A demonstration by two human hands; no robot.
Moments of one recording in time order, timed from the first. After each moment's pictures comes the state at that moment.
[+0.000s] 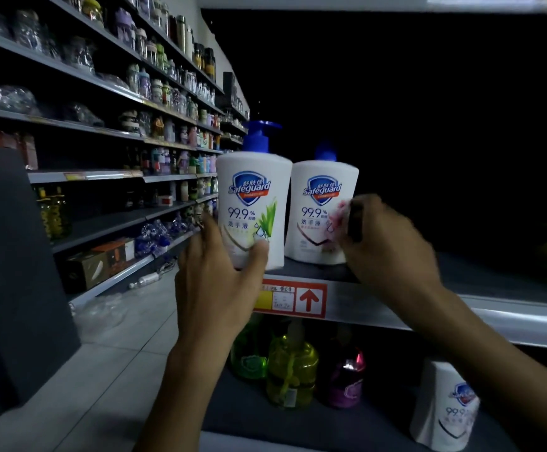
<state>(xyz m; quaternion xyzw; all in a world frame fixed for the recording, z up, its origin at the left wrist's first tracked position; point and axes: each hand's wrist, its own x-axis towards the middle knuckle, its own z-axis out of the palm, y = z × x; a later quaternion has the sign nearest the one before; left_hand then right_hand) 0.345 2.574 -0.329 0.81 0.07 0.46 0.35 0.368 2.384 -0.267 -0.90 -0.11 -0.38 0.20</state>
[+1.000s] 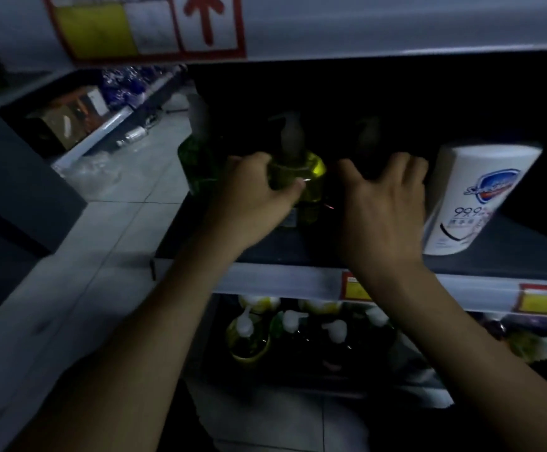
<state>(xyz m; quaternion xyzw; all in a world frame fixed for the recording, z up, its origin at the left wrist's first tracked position) 0.392 2.495 -0.474 0.91 -0.05 0.17 0.37 0.379 2.335 -0.486 -0.96 -0.04 -0.29 0.02</state>
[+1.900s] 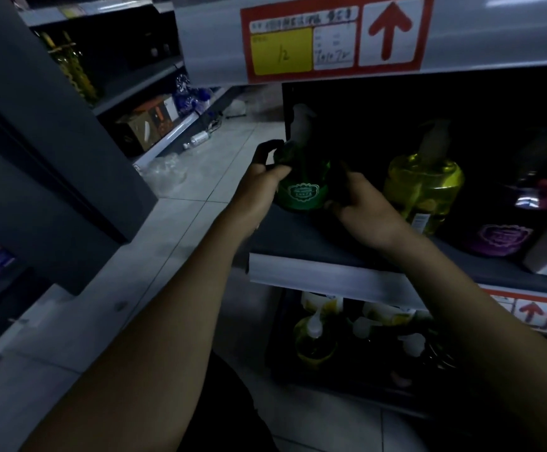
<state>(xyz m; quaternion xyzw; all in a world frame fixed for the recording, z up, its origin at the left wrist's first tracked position) 0.408 2.604 -0.484 0.76 0.03 0.12 0.63 0.433 2.433 -0.507 -0.85 -0.19 0.04 0.49</state>
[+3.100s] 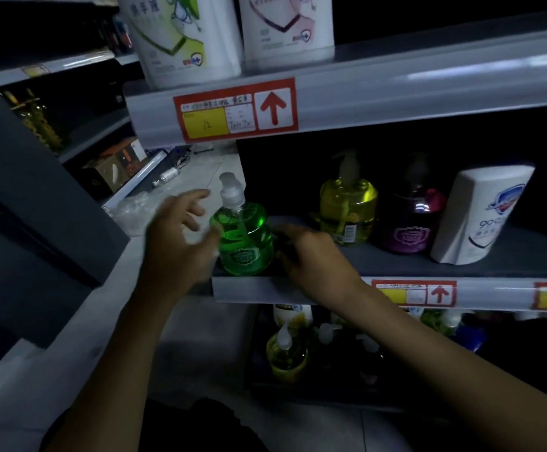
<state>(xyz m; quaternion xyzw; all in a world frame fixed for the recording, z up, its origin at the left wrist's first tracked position) 0.322 2.617 -0.469 0.88 -0.04 0.32 0.34 0.361 2.411 -0.502 -0.88 -0.28 -0.10 0.36</state>
